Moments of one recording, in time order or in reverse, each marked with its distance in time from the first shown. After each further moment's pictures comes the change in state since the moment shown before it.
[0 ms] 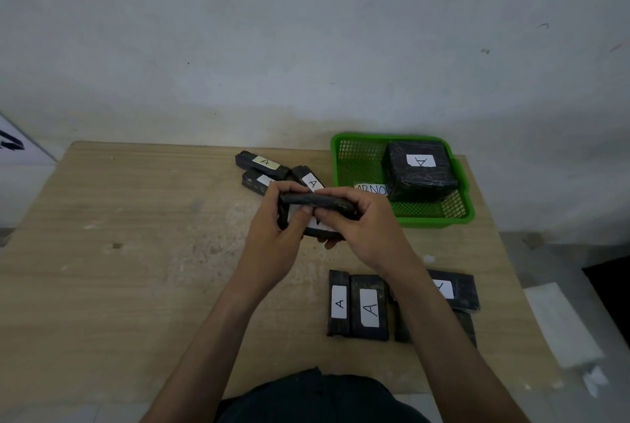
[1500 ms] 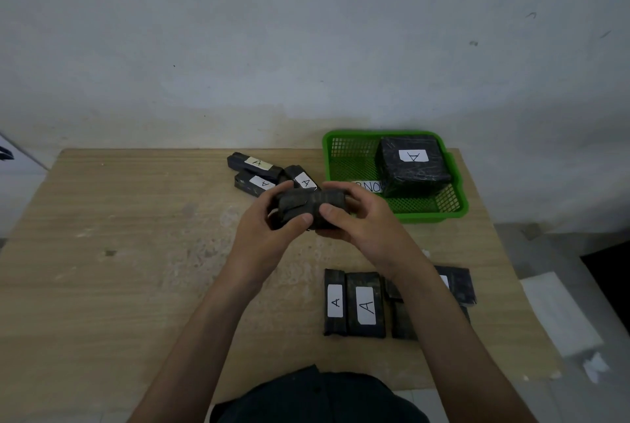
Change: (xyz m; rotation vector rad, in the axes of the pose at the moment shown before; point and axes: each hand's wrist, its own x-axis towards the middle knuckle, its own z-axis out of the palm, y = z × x) left_hand 0.006 0.003 0.004 -0.171 0.011 -0.167; right_hand 0.000 0.009 -0.020 0.251 0.012 0.202
